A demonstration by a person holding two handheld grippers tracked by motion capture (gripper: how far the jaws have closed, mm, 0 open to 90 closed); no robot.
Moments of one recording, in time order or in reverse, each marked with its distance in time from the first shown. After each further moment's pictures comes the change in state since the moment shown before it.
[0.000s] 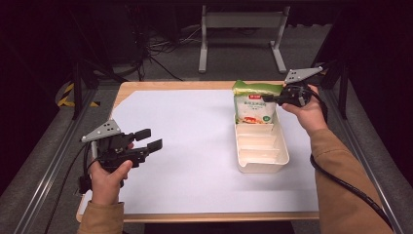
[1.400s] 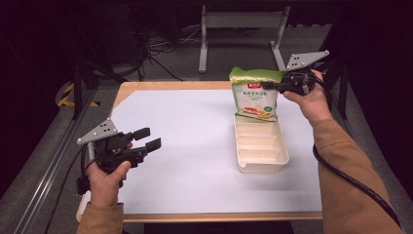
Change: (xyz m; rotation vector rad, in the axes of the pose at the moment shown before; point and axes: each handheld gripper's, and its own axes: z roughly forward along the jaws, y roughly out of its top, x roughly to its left) left arm -0.006 0.003 -0.008 -0.035 0.003 0.020; right arm 0.009 0.052 -0.021 -0.048 0.004 -0.115
